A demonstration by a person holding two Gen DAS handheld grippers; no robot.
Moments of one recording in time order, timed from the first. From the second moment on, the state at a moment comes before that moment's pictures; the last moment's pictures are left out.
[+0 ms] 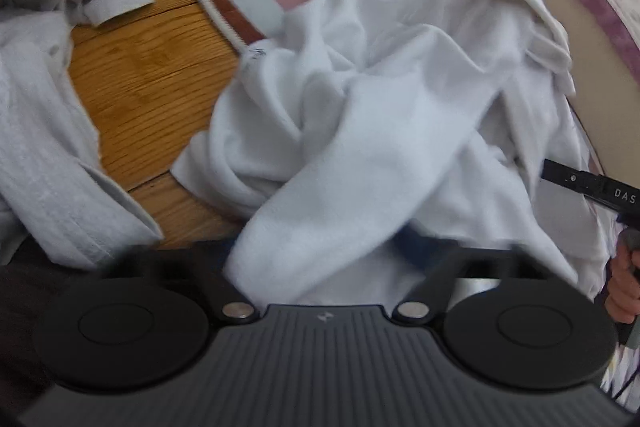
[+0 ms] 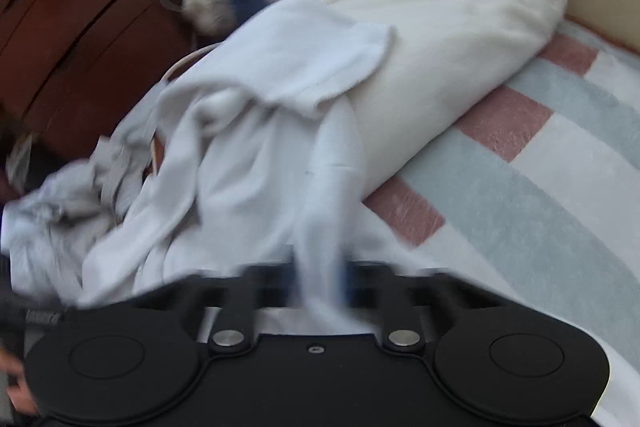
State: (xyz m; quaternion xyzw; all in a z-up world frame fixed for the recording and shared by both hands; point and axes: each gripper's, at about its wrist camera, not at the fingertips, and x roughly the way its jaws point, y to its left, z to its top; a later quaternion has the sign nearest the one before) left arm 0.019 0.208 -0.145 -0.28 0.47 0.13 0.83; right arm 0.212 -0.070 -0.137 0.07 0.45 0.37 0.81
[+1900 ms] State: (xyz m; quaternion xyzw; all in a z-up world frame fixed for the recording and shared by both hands) left arm 0.092 -0.107 -0.102 -0.03 0.45 -0.19 0.87; right arm -0.018 -0.363 -0.093 0.12 0.46 -0.02 0.88
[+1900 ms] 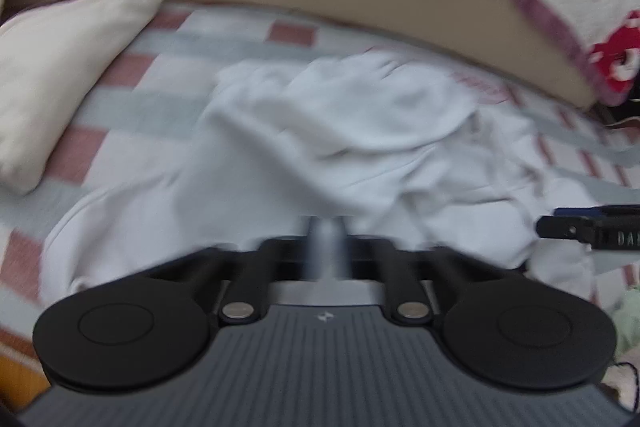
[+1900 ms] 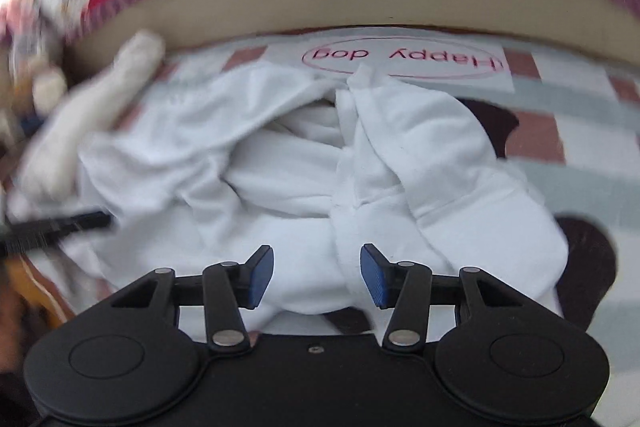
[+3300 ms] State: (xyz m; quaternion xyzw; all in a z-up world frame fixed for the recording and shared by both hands) left arm 0.119 -0.208 -0.131 -0.02 0.47 -0.25 0.85; right arm -0.049 -0.441 -0.045 0.06 0.31 -0.25 0.92
